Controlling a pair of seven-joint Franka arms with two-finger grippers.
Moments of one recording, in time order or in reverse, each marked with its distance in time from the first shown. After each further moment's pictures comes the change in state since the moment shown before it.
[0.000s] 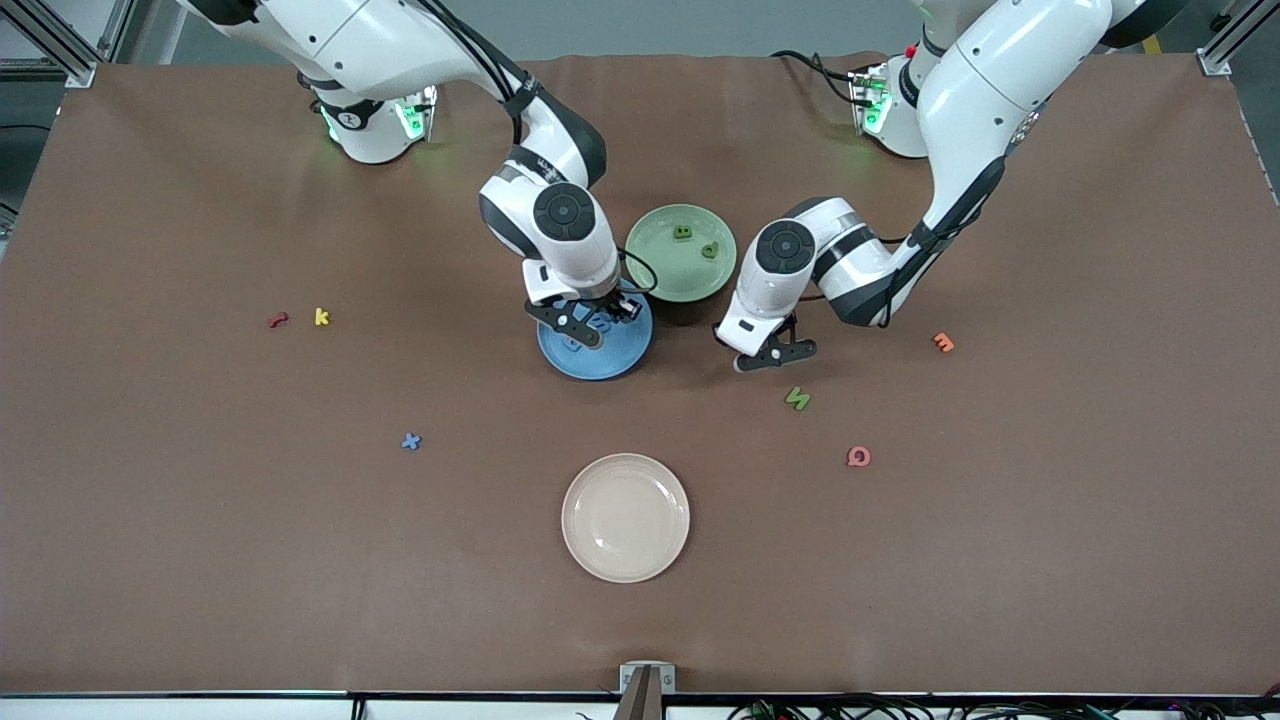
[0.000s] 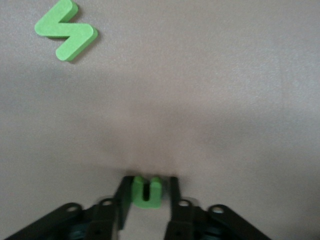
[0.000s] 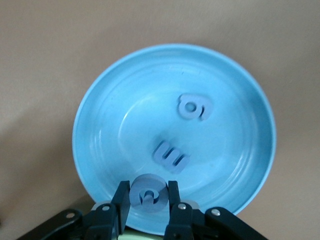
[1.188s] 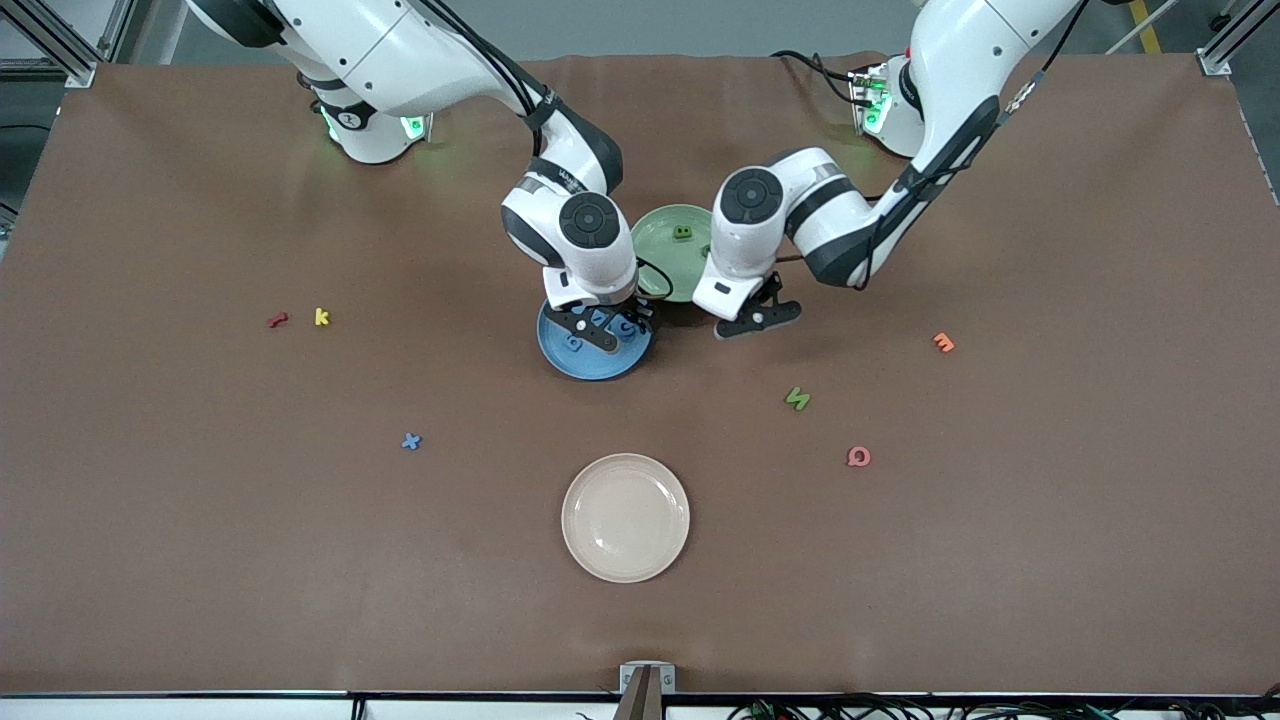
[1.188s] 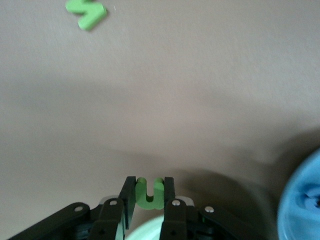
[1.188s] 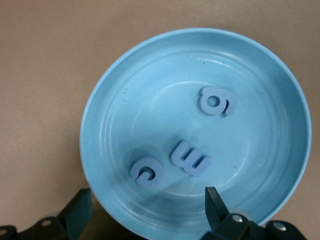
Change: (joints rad) left arm -0.015 -0.120 -0.132 0.006 -0.065 -0.177 -0.128; right arm 0.048 0.063 -0.033 0.062 -0.040 0.002 0.029
